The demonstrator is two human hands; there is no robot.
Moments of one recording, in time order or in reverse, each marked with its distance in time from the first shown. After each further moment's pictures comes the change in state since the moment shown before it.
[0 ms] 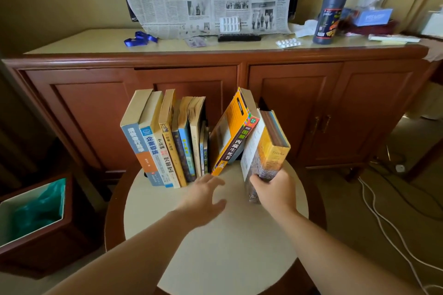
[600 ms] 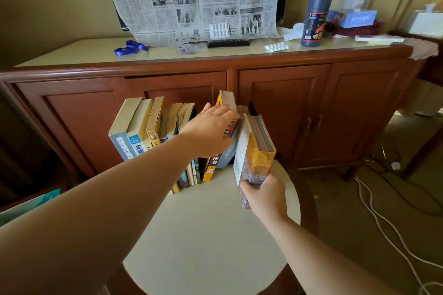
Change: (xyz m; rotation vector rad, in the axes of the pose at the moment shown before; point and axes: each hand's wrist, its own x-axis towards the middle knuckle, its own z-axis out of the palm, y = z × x) left_hand 0.093 0.086 -0.136 0.338 0.084 0.329; right_hand -0.007 -0.011 -0.010 0.095 -0.048 0.010
